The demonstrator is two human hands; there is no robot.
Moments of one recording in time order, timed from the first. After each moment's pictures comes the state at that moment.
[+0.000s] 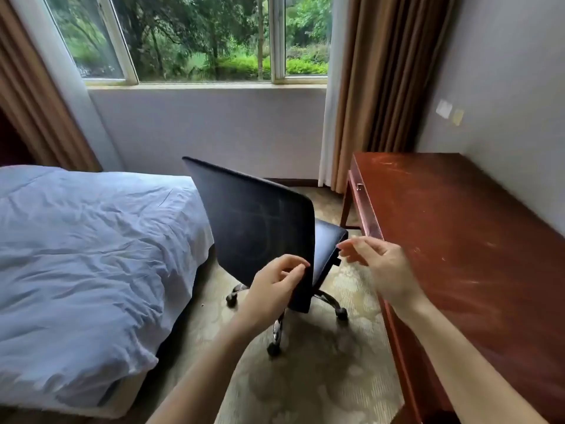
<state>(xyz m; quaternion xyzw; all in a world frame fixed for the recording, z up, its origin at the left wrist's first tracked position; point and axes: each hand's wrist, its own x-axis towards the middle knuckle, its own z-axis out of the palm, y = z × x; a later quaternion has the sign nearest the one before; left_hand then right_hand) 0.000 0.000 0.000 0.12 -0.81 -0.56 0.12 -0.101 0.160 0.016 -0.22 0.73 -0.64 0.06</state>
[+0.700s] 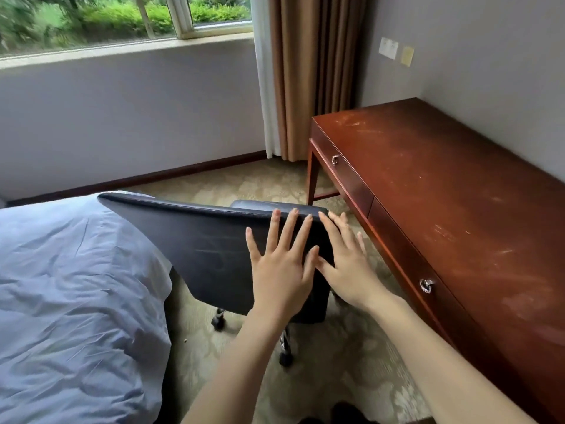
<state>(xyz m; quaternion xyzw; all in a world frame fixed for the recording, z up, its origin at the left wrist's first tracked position) -0.213 -0.179 -0.065 -0.02 -0.98 -0.10 0.18 -0.240 -0.047 -0.057 -0.18 0.93 -0.33 0.01</state>
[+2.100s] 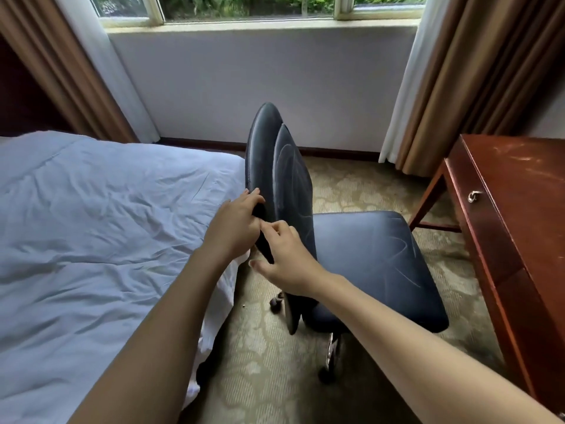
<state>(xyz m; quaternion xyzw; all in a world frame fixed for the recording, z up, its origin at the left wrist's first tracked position) -0.220 -0.399 -0.008 0.23 -0.95 -0.20 0.10 -0.267 -0.278 -0.042 -0.48 0.78 -0.35 0.20</state>
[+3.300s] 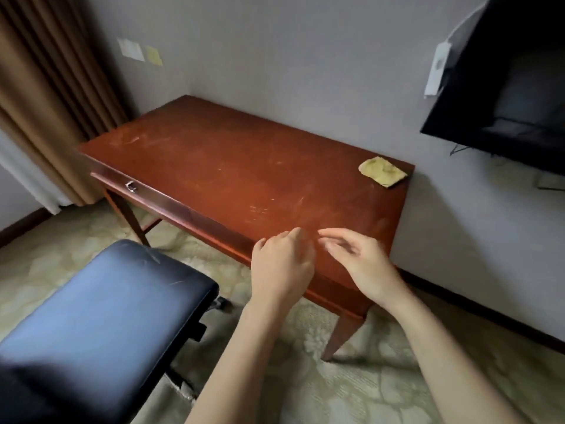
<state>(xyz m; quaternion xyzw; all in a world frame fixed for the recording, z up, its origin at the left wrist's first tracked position) -0.224 0.036 -0.029 -0.32 -0.88 -0.34 -0.03 -0.139 0.155 -0.024 0.21 0.82 -0.53 -0.12</state>
